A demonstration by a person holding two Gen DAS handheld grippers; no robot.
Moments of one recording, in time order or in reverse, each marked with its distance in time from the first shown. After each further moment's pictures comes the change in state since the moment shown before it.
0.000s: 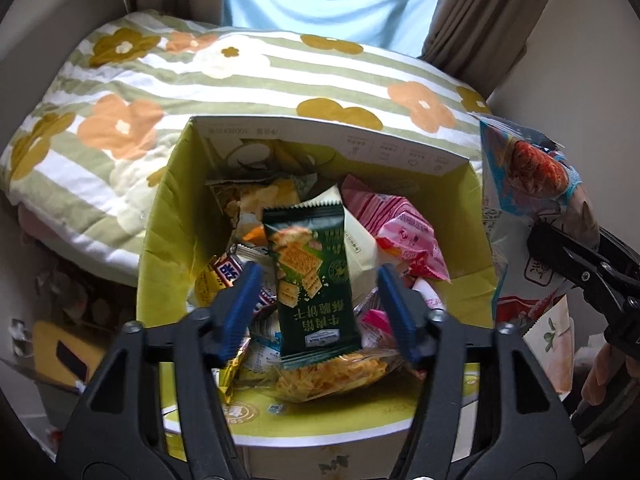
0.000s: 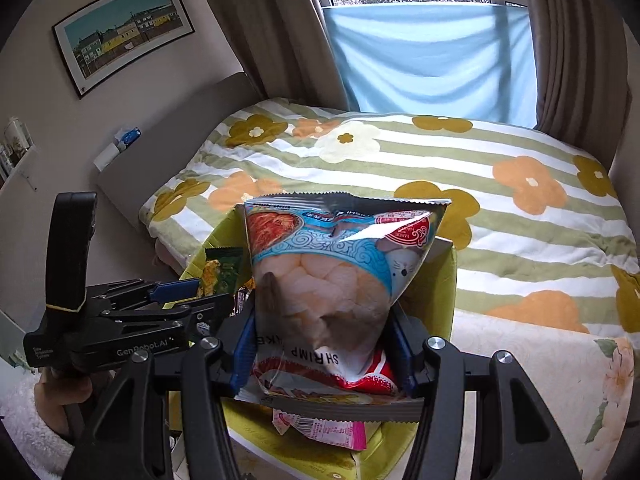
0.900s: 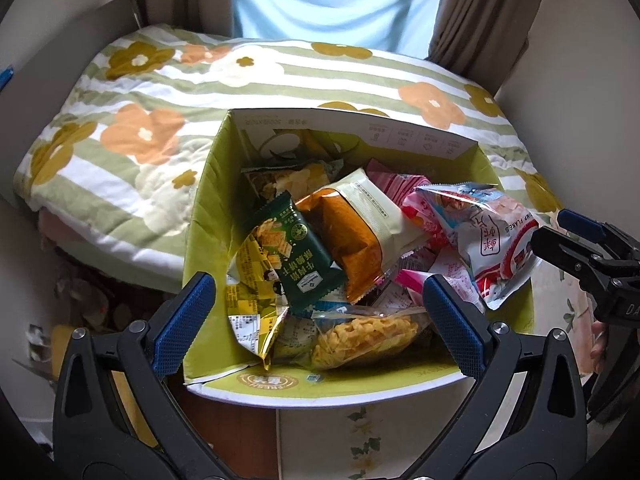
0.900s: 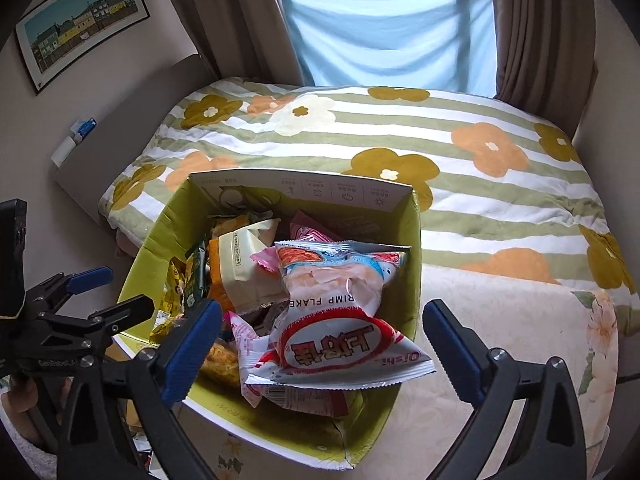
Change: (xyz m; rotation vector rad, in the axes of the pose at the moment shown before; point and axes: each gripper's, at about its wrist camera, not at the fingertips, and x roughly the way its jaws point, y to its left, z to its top) left arm -0.025 0.006 -0.031 0.047 -0.041 0.054; right arm 0.006 0.002 -0.024 0.075 0.071 -0.158
